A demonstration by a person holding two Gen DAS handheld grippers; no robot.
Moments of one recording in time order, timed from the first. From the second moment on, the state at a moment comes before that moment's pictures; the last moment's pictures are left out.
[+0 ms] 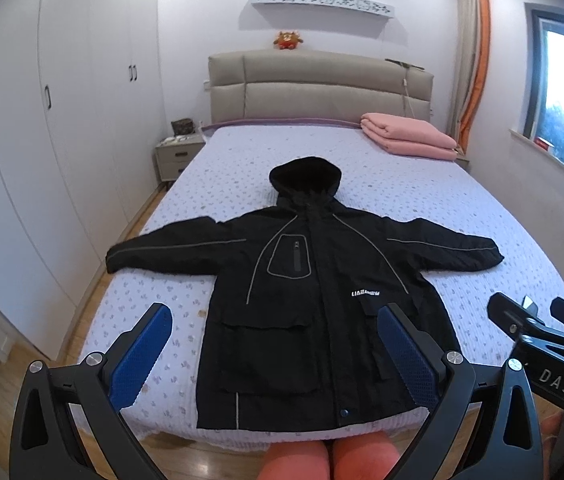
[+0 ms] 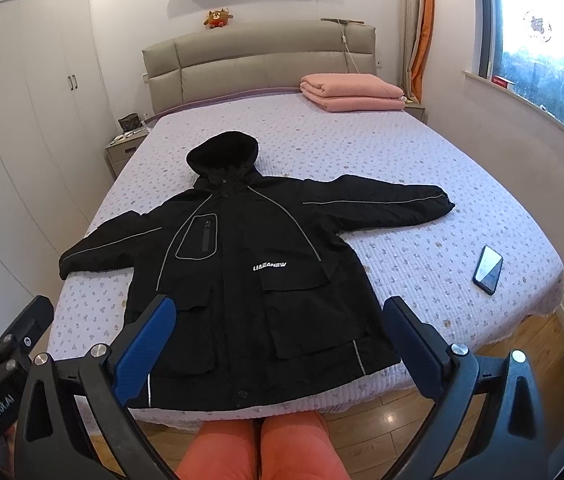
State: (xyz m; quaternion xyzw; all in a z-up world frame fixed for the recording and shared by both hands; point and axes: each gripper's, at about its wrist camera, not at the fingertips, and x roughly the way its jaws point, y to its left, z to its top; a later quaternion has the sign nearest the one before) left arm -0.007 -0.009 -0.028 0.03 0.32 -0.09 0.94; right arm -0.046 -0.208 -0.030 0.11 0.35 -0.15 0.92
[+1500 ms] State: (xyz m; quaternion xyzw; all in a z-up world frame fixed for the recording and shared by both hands) left arm -0.061 0.017 -0.011 0.03 0.30 -0.11 0.95; right arm -0.116 -0.189 -0.006 0.07 0.31 -0.22 0.92
